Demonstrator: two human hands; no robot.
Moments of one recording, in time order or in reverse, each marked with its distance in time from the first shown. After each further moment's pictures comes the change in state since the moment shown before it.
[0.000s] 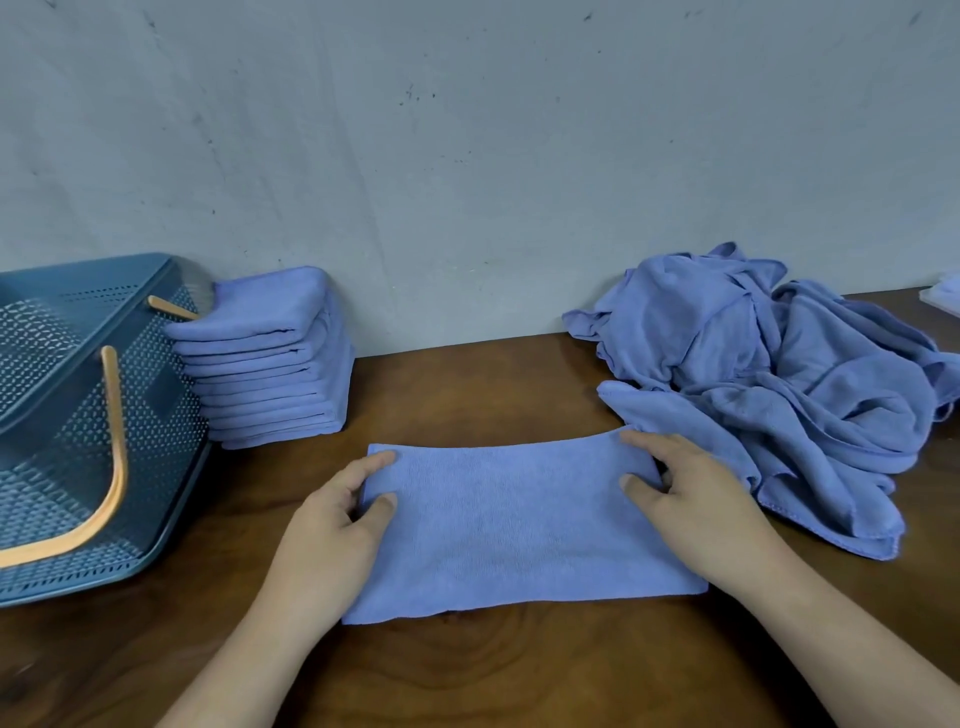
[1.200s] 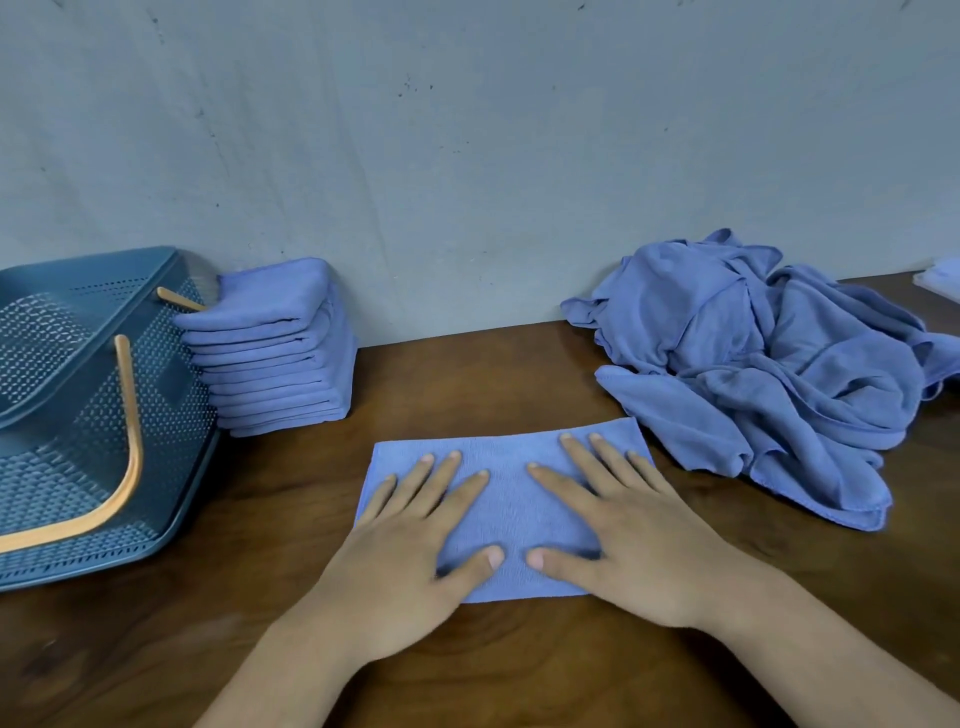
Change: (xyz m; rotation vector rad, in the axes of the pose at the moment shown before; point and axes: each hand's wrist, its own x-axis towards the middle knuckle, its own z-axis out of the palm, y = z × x) left_hand -0.031 0.020 0.024 0.810 -0.425 0.377; right_hand -0.038 -0.029 0.022 -0.541 -0.391 -0.348
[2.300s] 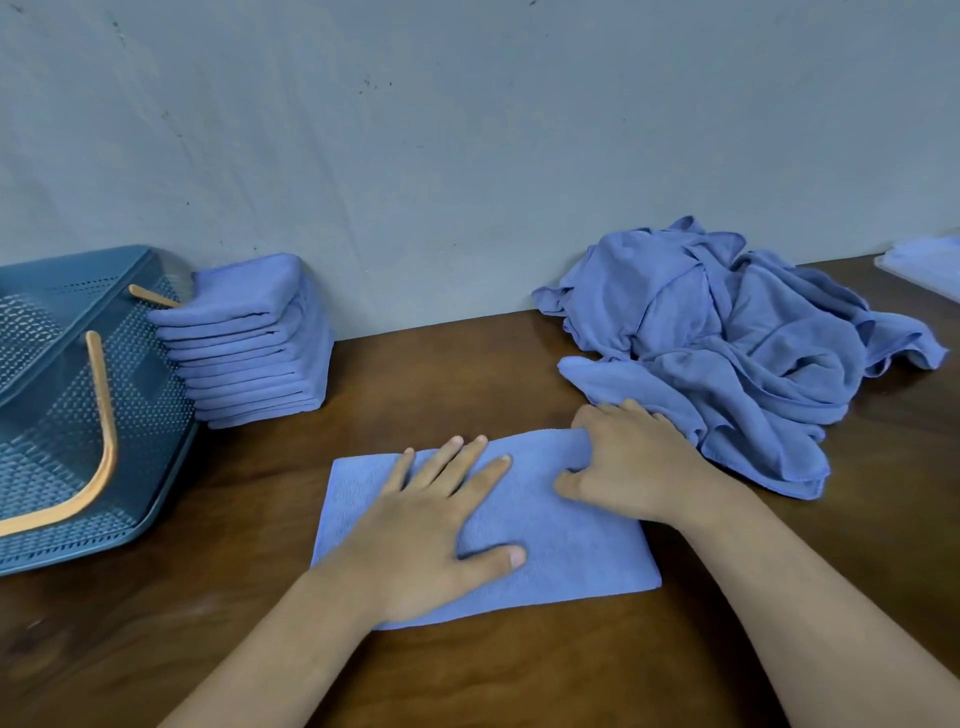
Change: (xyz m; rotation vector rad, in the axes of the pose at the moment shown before) left_hand 0.022 0.037 0.009 0.097 -0.009 0.153; right_hand 0.019 0.048 -0.027 0.080 0.143 0.204
